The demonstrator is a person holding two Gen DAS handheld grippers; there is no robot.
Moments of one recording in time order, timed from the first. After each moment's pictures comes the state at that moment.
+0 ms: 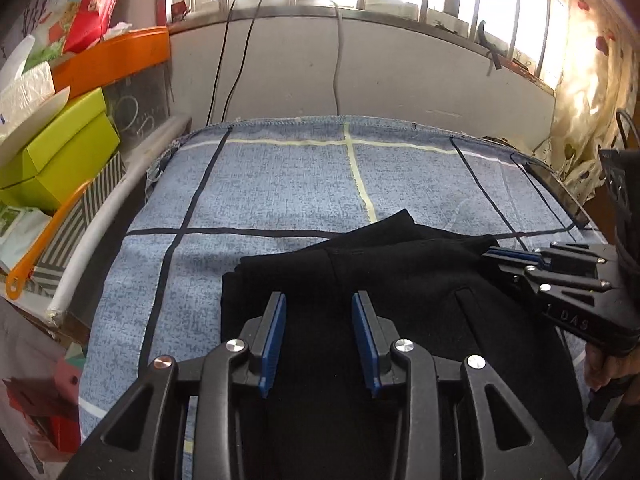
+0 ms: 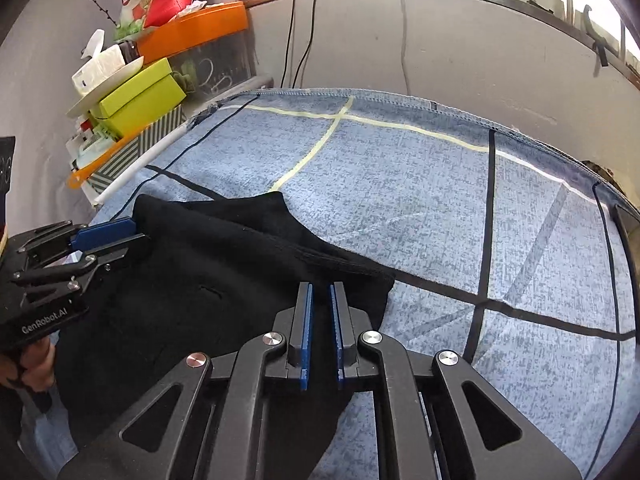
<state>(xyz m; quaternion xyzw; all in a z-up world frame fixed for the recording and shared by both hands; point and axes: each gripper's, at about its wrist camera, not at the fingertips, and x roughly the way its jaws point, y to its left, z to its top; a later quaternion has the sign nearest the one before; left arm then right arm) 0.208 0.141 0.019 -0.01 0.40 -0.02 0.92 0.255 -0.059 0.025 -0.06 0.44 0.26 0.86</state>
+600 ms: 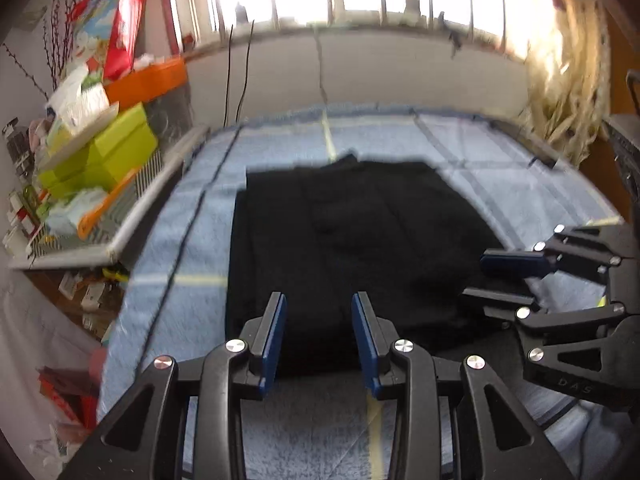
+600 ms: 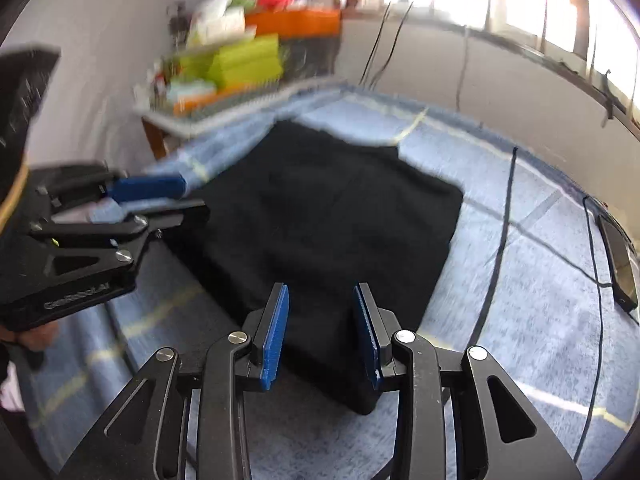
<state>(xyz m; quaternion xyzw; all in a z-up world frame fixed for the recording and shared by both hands) 0.086 0.098 0.021 0.05 0.39 0.02 0.92 0.106 -0.045 0.029 -0.15 0.39 0.32 0.85</state>
